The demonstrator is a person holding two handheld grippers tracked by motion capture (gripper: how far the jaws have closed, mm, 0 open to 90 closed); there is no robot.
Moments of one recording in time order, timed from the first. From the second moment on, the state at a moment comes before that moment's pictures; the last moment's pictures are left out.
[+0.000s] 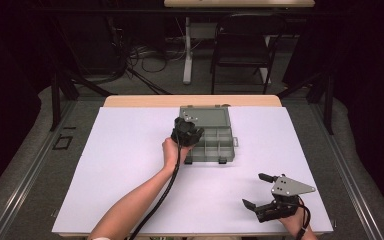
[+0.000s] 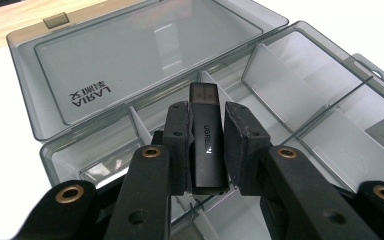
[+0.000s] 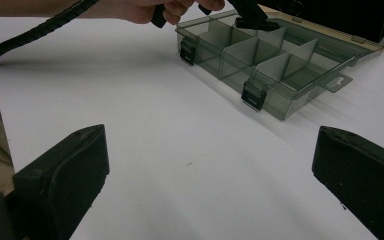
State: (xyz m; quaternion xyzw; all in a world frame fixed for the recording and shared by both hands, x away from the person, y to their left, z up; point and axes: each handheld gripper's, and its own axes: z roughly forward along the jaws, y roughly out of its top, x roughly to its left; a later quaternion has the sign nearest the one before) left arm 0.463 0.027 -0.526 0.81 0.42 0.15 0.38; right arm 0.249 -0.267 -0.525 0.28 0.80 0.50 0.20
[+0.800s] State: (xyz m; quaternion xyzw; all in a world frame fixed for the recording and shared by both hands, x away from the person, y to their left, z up) left arm 0.451 0.036 -0.504 0.82 0.39 0.14 0.39; right arm 0.247 -0.267 -0.525 0.28 0.80 0.50 0.20
